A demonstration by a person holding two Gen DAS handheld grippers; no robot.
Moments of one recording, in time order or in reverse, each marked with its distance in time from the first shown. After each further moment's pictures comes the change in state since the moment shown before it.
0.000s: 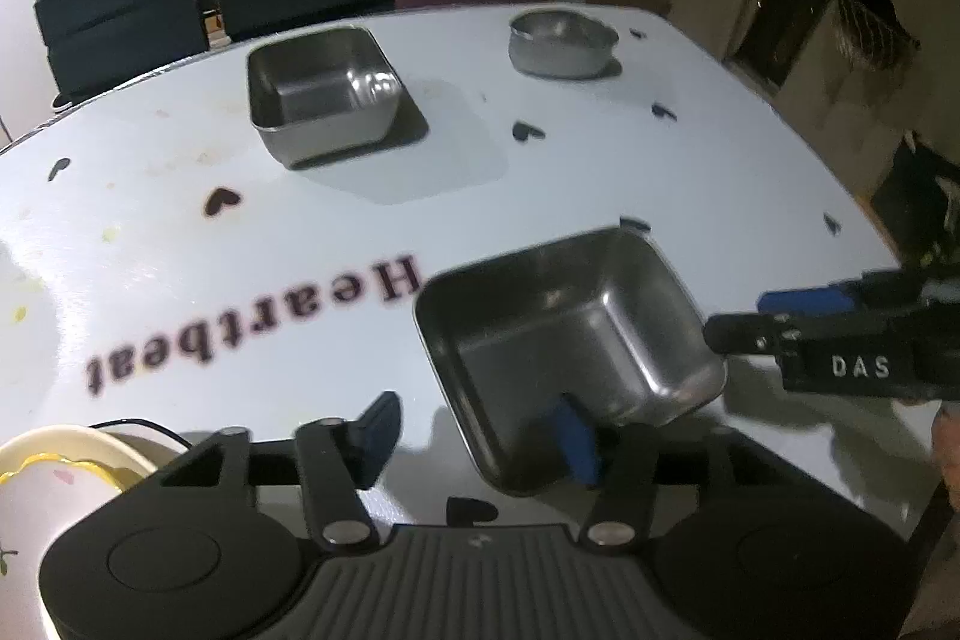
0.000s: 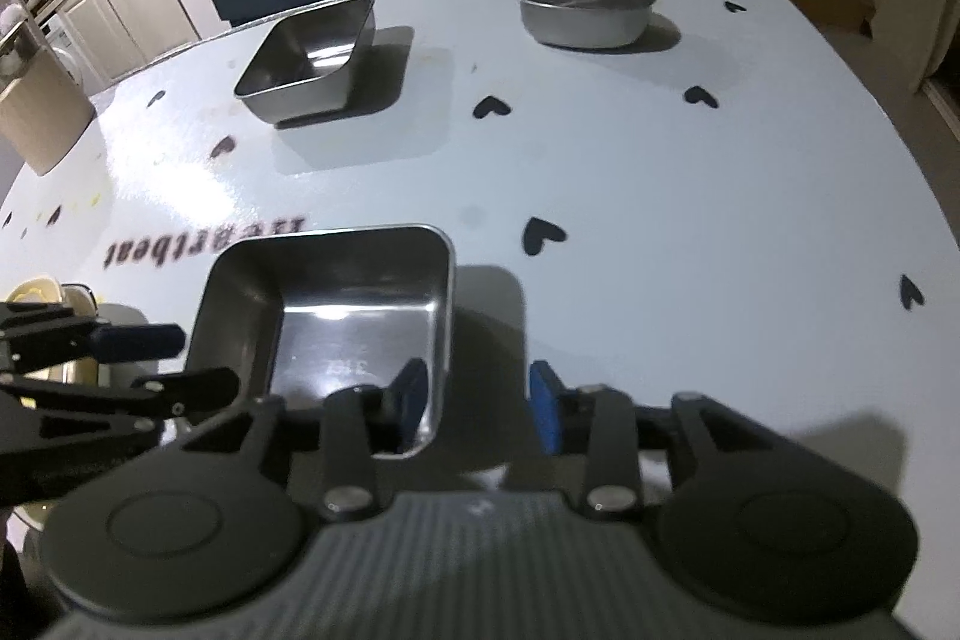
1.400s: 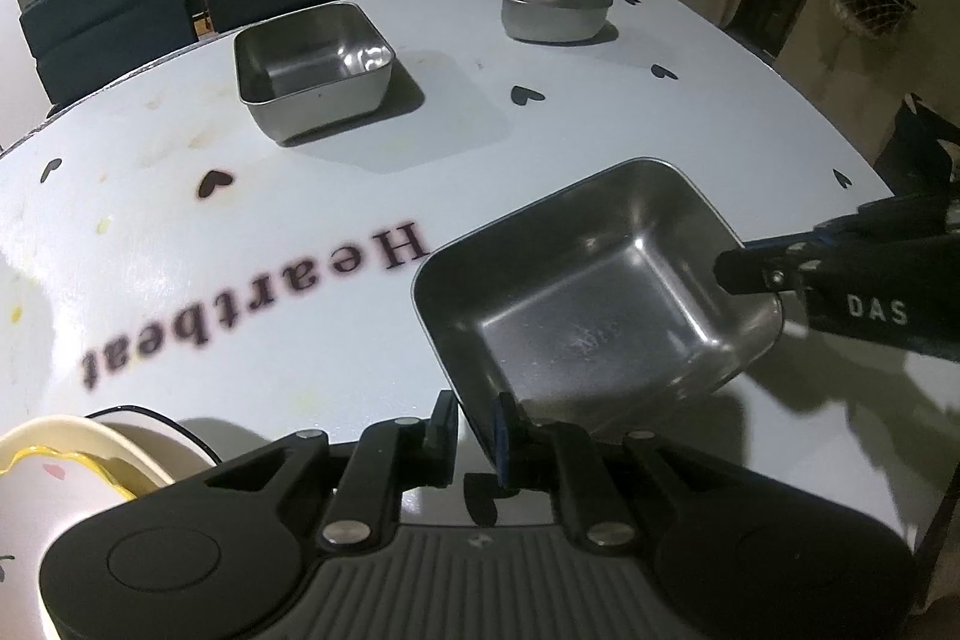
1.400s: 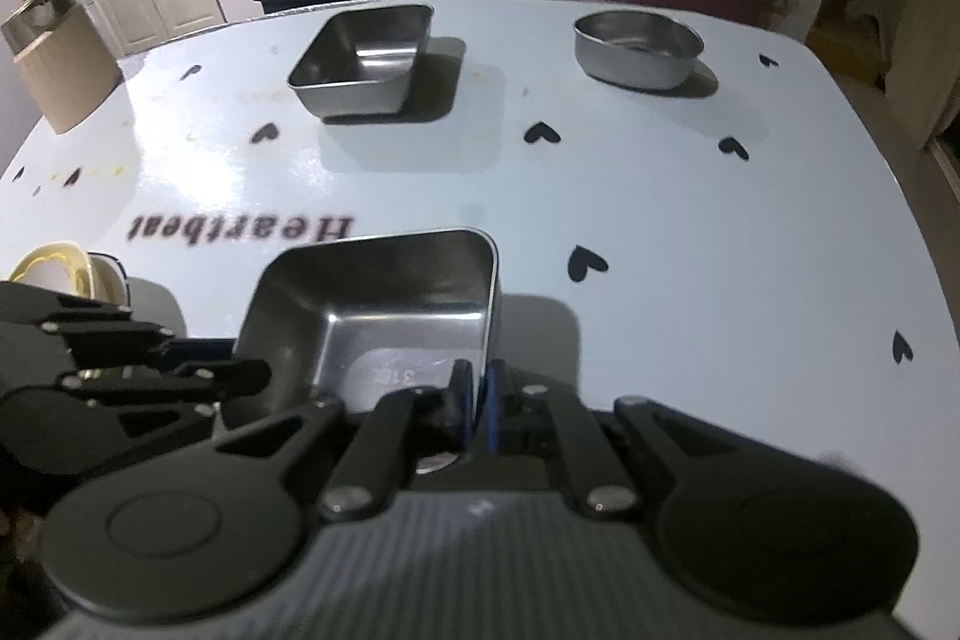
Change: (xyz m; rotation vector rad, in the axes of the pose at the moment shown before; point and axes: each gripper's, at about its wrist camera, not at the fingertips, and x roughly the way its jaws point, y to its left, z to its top) left arm 0.015 -0.001 -0.014 0.063 0.037 0.014; right arm -0.009 0.040 0.005 -0.101 -0.004 -0.033
